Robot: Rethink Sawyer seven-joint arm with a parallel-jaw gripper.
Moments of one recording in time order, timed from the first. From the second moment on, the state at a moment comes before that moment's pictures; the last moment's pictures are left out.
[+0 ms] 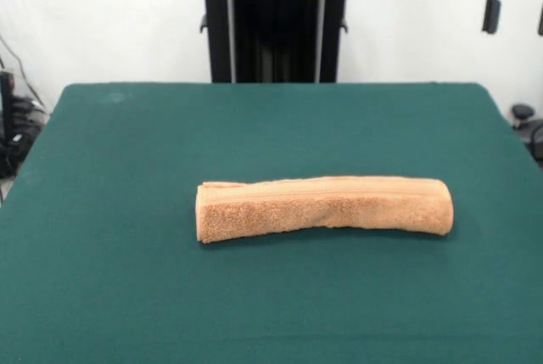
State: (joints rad) arm 0.22 -0.92 -0.06 1.77 -0.05 0.45 2.17
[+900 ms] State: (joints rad) arm 0.01 -1.03 0.01 1.77 -0.06 0.45 2.17
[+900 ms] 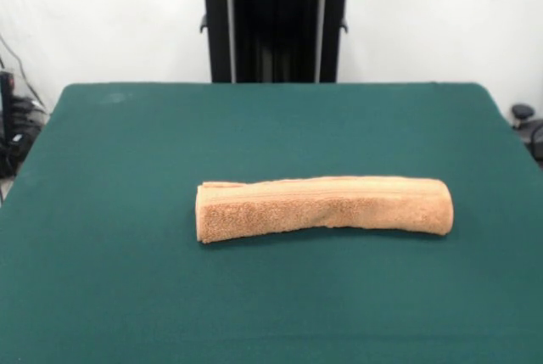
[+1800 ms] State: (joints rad) arm -0.30 -1.02 0.20 1.77 -0.28 0.45 2.17
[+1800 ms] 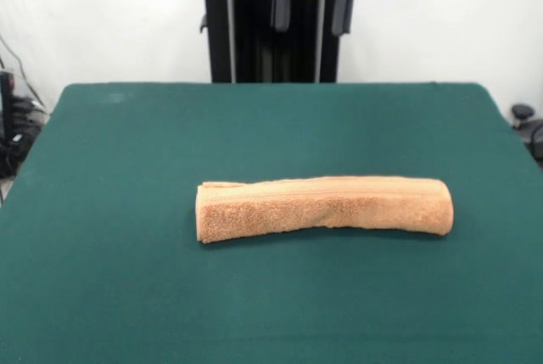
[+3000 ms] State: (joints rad) arm -0.34 -0.75 0.36 1.68 -0.47 0.45 2.17
